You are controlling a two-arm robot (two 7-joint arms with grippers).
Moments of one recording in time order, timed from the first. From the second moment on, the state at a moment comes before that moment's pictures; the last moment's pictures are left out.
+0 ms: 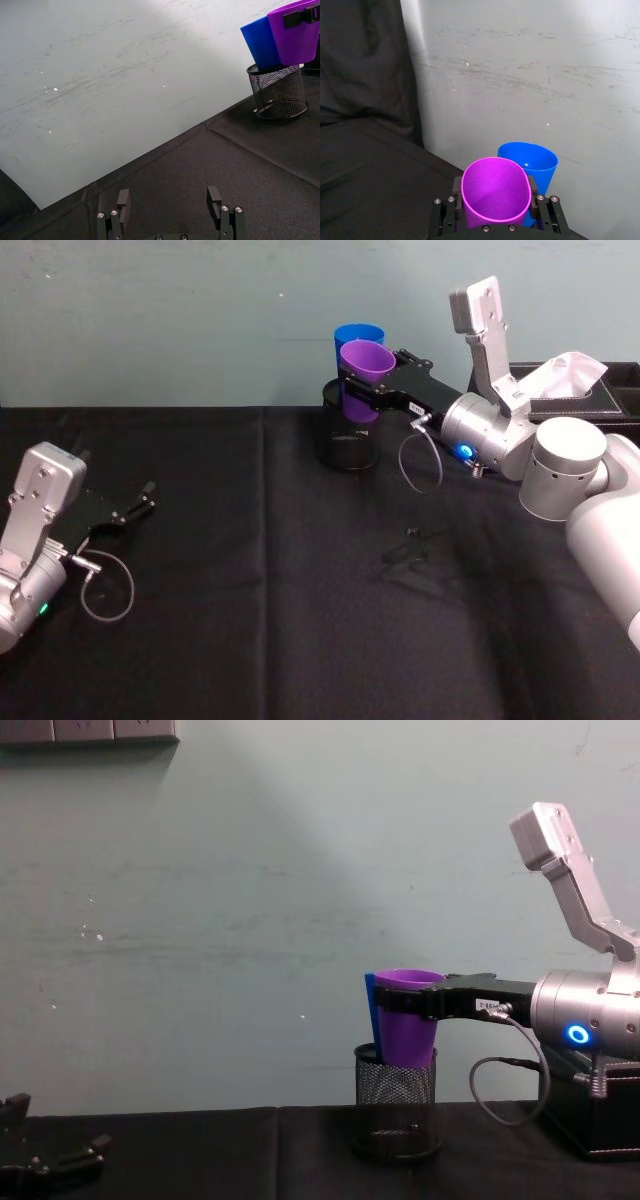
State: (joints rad) left arm -0.20 0.60 0.45 -1.41 -0.25 -0.12 0.03; right arm 0.74 0.17 -0.40 -0.85 0.31 -0.05 0.50
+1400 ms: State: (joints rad) left arm -0.20 0.60 0.45 -1.41 -0.25 -0.12 0.03; right arm 0.74 0.17 -0.40 -0.85 0.31 -0.05 0.50
